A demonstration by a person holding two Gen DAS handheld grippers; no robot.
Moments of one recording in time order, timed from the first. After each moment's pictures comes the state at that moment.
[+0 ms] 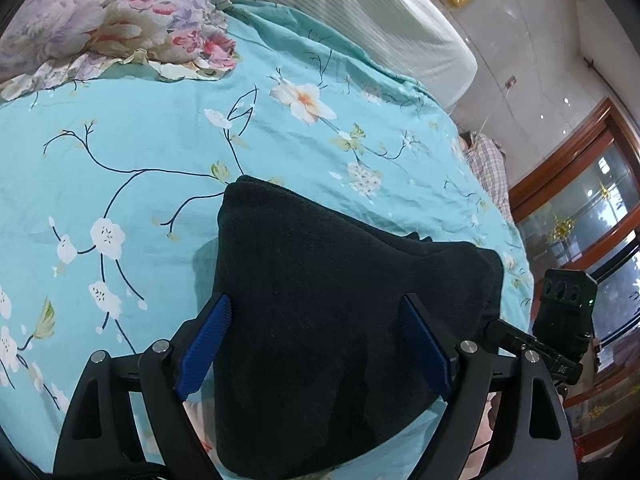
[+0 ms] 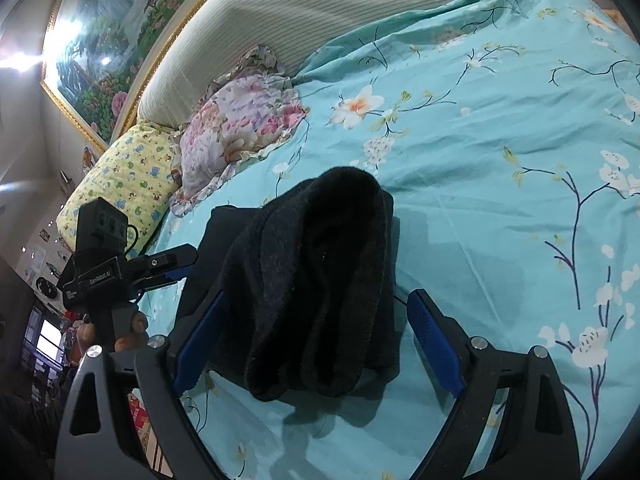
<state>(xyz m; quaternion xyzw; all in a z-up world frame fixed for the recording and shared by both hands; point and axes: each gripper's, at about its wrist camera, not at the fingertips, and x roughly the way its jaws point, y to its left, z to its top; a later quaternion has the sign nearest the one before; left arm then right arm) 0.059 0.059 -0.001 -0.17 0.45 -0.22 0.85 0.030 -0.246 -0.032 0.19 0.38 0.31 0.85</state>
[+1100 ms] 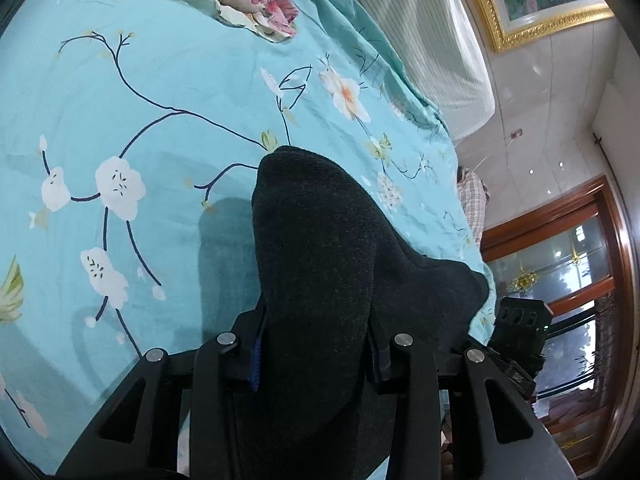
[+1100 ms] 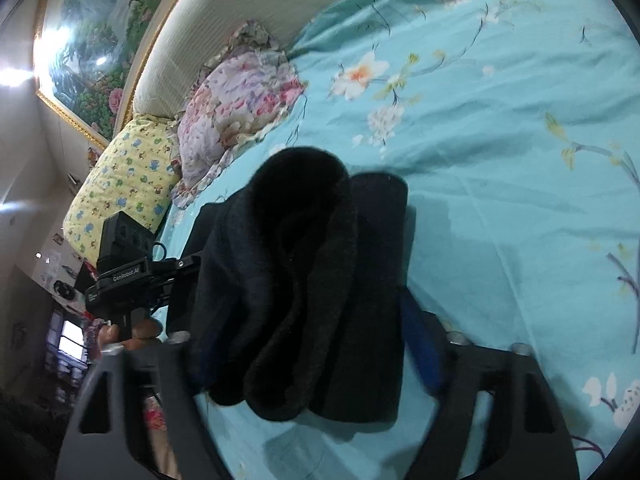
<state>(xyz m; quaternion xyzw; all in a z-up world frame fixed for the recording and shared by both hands) 0.072 0.104 -0.046 -0.32 0.46 -0.23 0.80 0.066 -0.233 -0.058 0.21 0.43 0.33 0.81</state>
